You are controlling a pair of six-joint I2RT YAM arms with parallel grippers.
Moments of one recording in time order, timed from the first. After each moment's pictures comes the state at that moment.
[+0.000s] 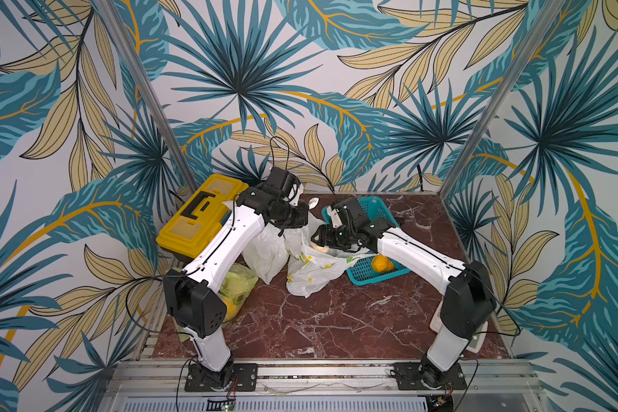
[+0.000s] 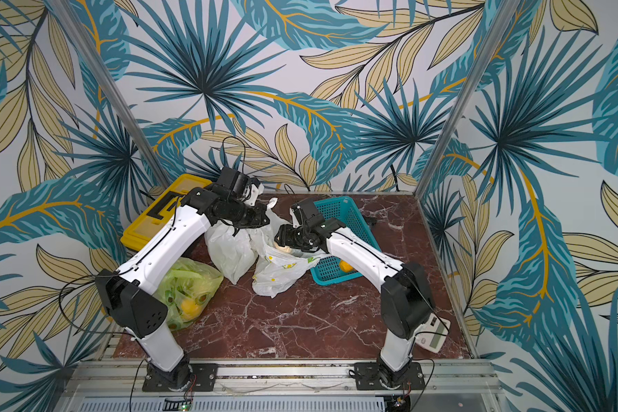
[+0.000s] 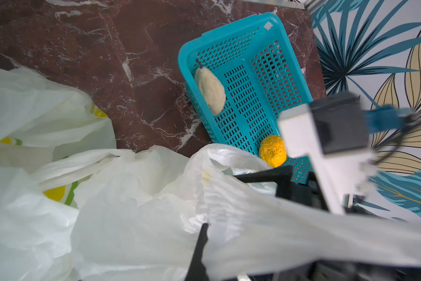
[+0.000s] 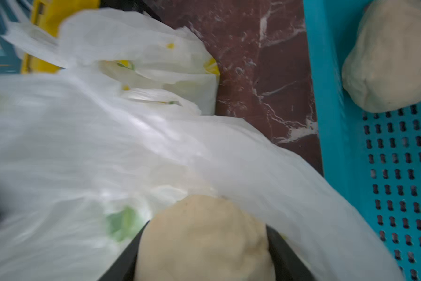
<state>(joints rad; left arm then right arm) -0.44 1.75 1.84 -1.01 0.30 -0.41 0.61 1.80 1.50 -0.57 -0.19 0.62</state>
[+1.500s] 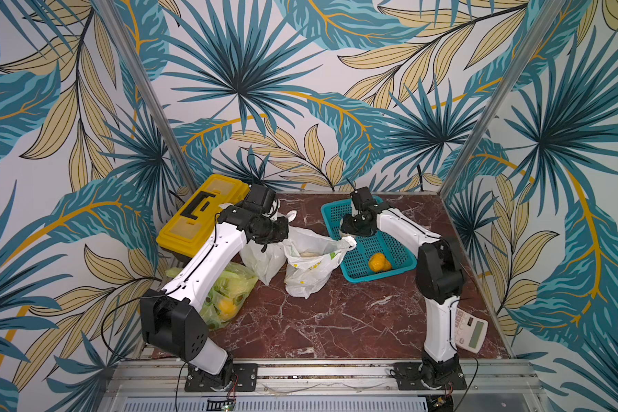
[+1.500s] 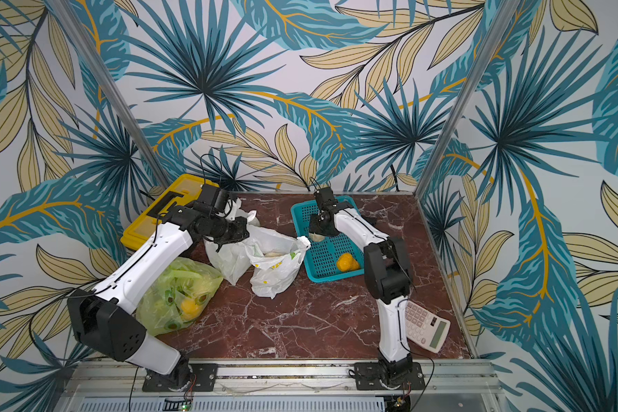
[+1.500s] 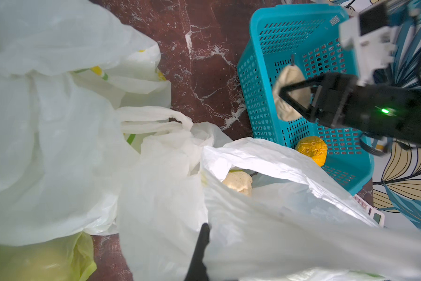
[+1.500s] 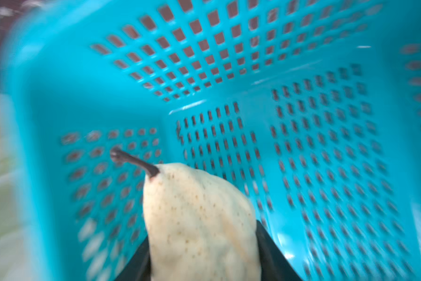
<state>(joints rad) -0.35 1.55 1.53 -0.93 0.23 -0.46 0.35 1.97 1.68 -0.71 -0.04 0.45</state>
